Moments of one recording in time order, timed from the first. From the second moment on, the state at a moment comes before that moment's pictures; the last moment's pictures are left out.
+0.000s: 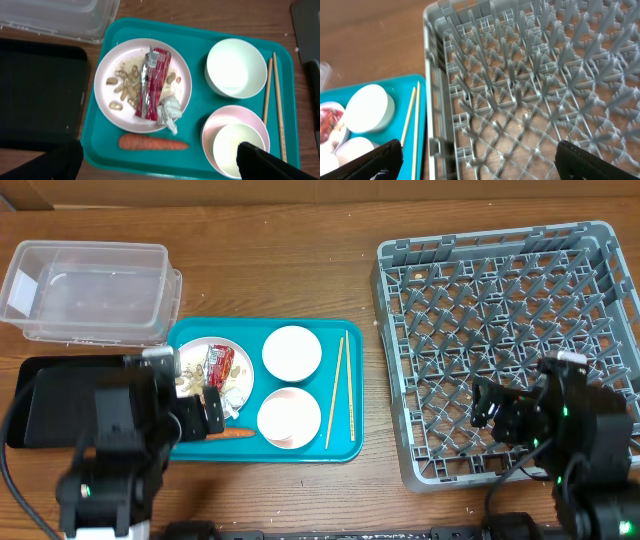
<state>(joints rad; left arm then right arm) 0.00 0.84 1.03 -1.08 0.00 -0.15 0.07 0.69 0.99 -1.02 -0.04 0.28</state>
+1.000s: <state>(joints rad) 0.00 1.41 1.12 -1.10 0.00 -0.19 0.07 0.99 1.08 -1.16 -0.01 0.28</state>
